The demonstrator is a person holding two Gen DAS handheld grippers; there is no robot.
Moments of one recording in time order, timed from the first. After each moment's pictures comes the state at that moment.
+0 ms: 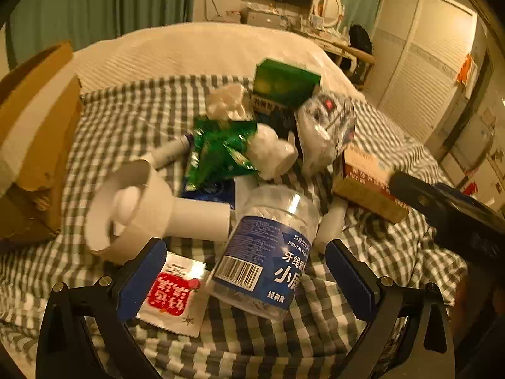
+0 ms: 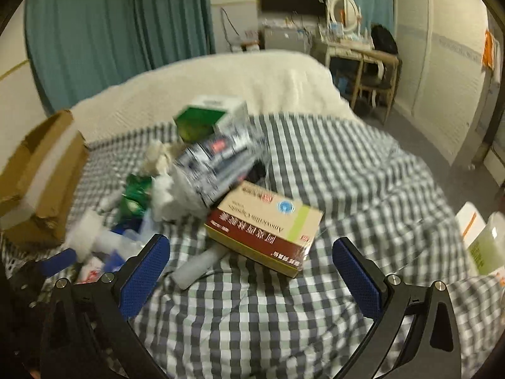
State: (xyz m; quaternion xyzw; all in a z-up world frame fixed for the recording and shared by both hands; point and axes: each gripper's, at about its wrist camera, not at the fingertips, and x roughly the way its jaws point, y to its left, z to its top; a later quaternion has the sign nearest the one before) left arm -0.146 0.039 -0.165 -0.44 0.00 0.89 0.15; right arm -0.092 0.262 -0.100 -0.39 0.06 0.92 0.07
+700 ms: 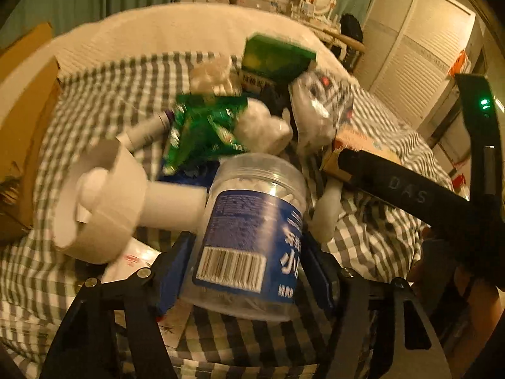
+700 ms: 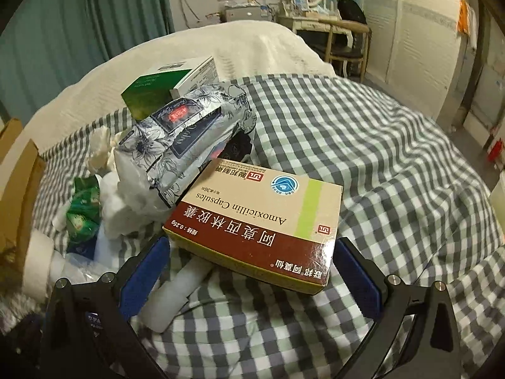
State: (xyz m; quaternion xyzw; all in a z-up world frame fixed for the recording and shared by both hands) left arm -0.153 0.038 -0.175 -0.46 -0.02 0.87 0.18; right arm -0.138 0.257 -0.150 -0.42 0.11 0.89 0.15
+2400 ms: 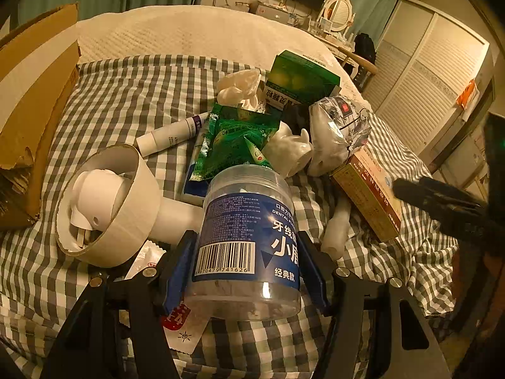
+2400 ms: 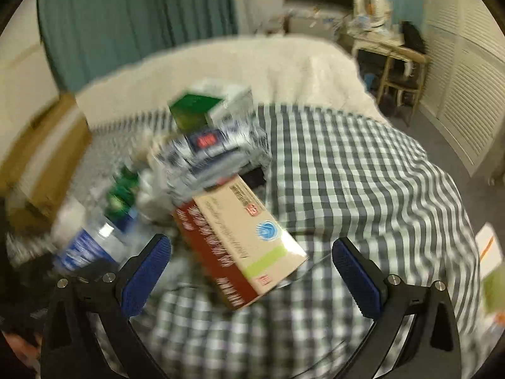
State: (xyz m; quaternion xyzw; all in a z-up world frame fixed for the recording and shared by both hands) left arm -0.160 0.019 -0.177 -0.46 -0.06 0.87 0.17; right arm -0.147 0.284 -0.119 -0.43 0.03 0.90 0.00
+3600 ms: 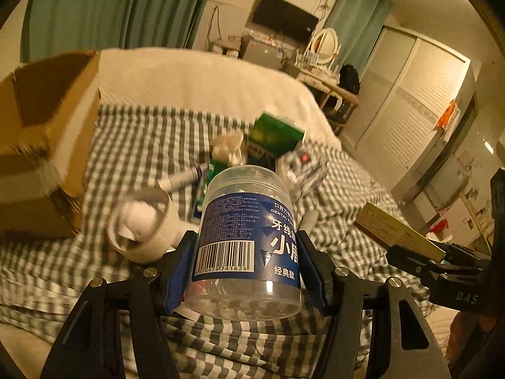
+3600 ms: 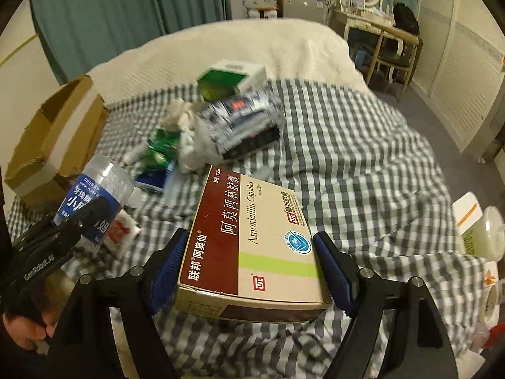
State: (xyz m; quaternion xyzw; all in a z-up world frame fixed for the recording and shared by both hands) left arm -0.113 -0.014 -0.095 -0.39 -0.10 0.90 0.19; right arm -0.048 0.252 -0.062 -0.47 0.04 0.88 0.03
